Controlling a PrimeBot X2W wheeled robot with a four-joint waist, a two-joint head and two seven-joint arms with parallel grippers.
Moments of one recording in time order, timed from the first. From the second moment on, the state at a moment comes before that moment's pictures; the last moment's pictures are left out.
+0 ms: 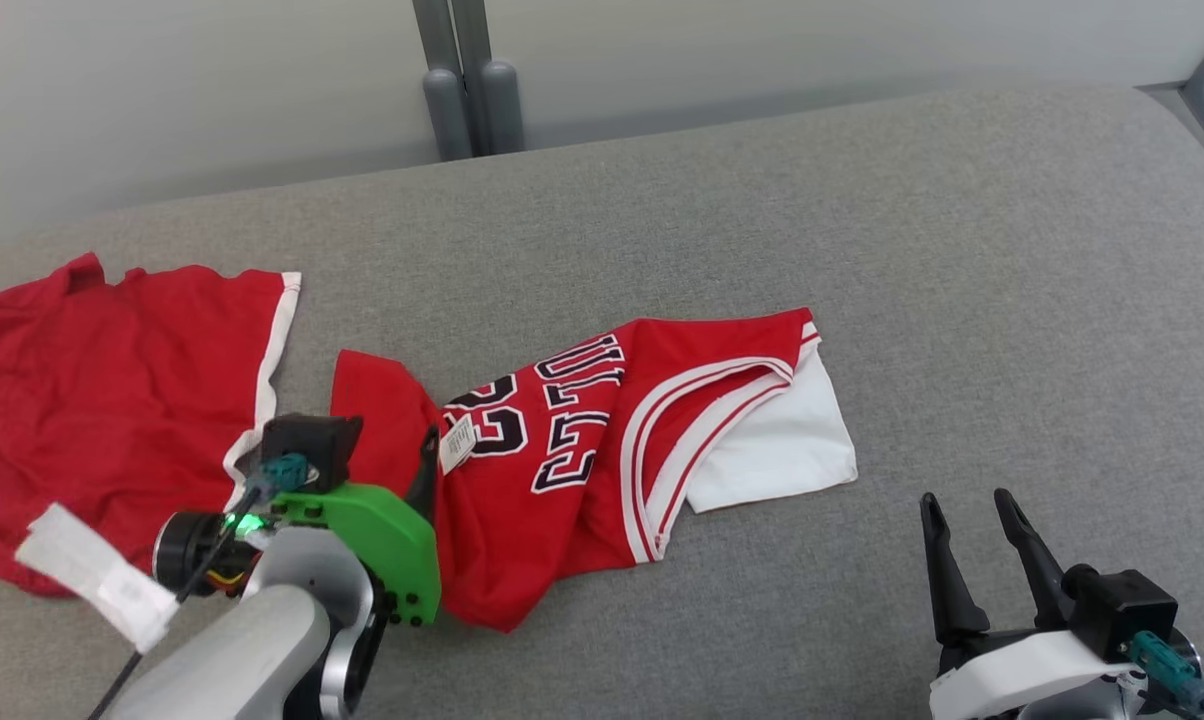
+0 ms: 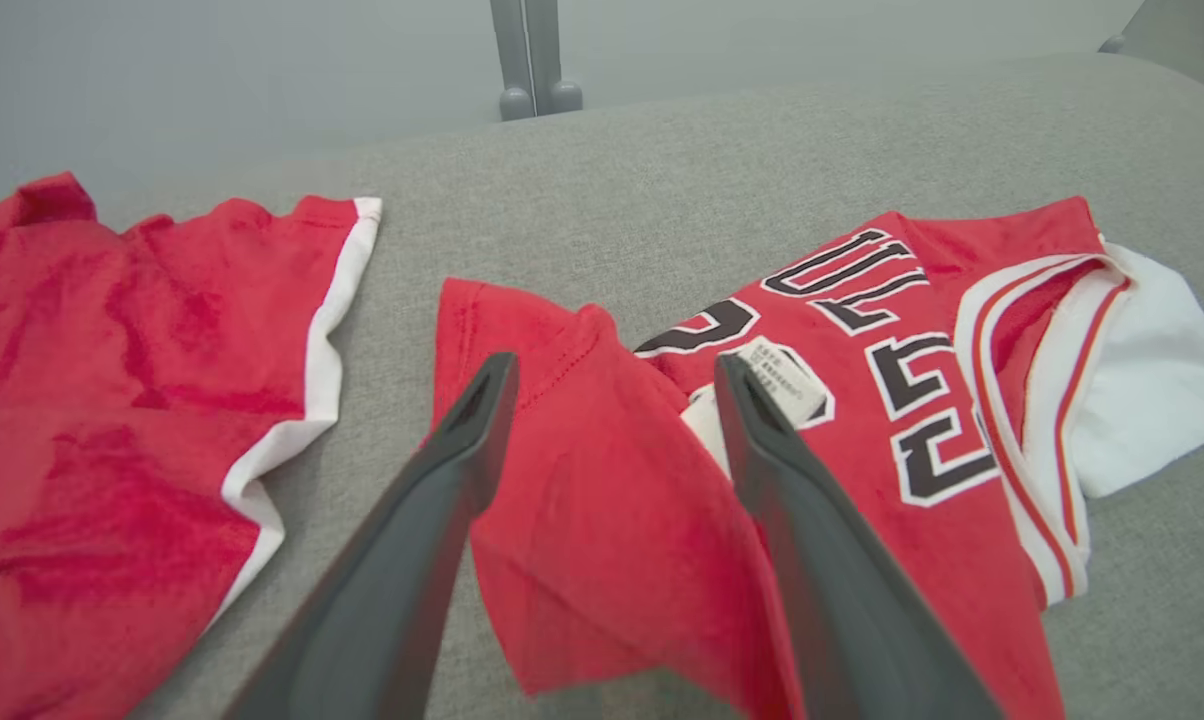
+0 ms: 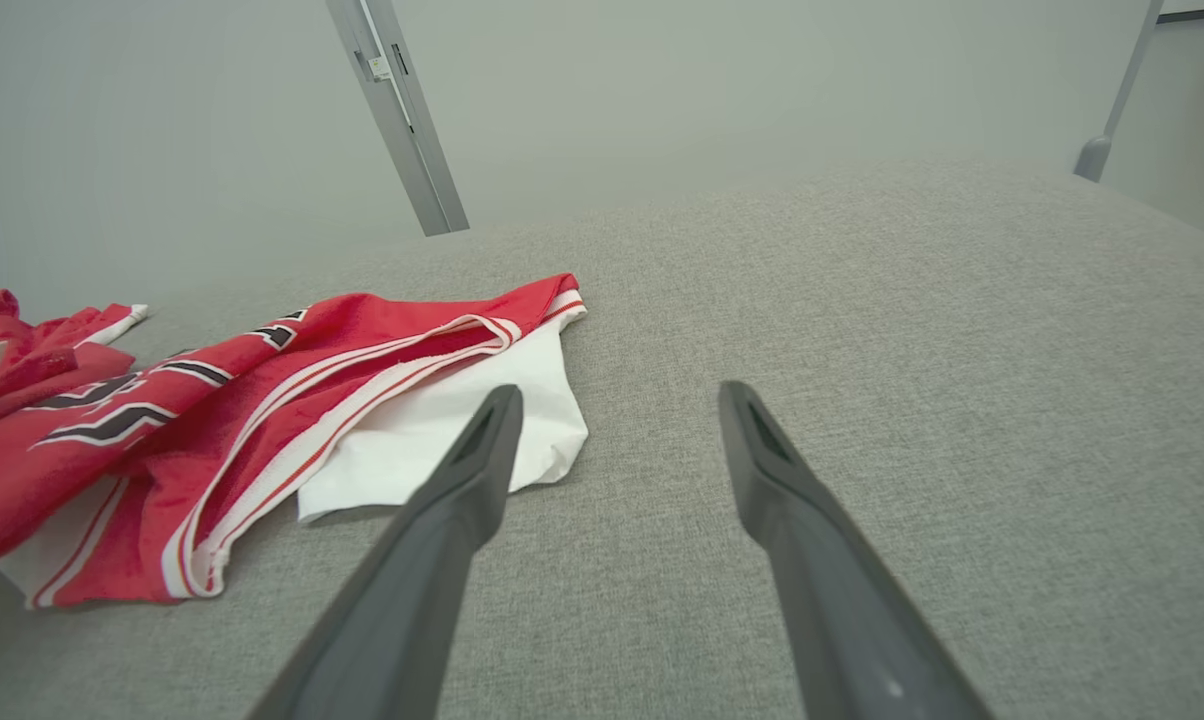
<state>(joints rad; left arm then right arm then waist) -0.46 0.53 -0.92 0.12 -0.87 0.46 0.04 0.08 -0.05 0.01 0.15 0.20 0.13 -0.26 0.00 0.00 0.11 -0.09</state>
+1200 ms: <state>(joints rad) -0.15 0.46 -0.67 0.15 -1.03 0.54 -0.25 0.14 -0.05 -0.02 0.15 0.21 0.13 -0.26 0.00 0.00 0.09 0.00</state>
